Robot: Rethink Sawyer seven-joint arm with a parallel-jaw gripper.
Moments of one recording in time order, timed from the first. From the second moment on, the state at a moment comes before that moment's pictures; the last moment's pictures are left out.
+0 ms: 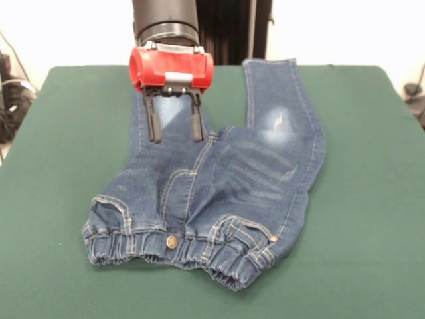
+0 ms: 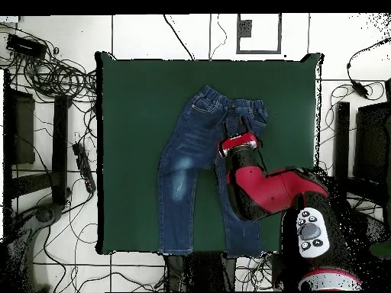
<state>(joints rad) -0.33 -0.57 -0.03 1.62 -0.95 -0.54 2.00</state>
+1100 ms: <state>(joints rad) -0.43 -0.62 0.12 1.63 -1.19 -0.40 2.00</state>
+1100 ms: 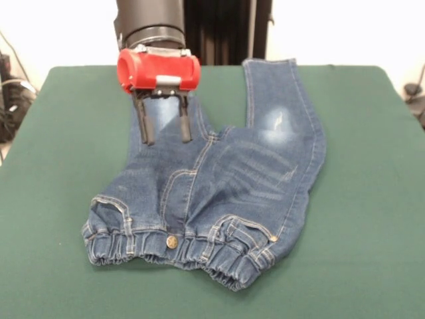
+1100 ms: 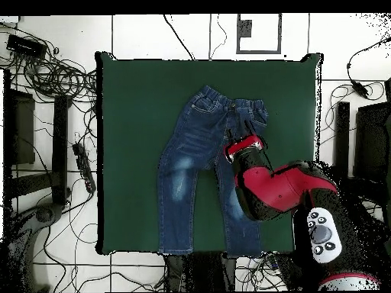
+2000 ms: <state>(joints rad) -0.48 -0.54 0.18 1.65 -1.11 -0.39 2.00</state>
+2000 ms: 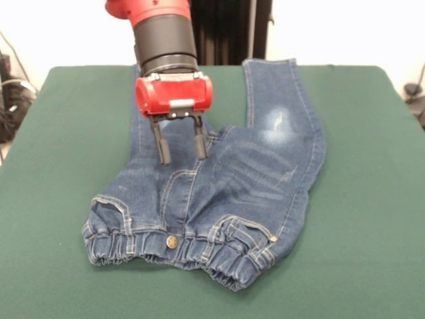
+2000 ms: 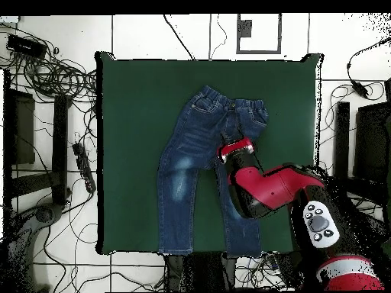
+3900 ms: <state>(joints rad) -0.51 -0.37 0.25 1.69 -1.05 -0.35 2.00</state>
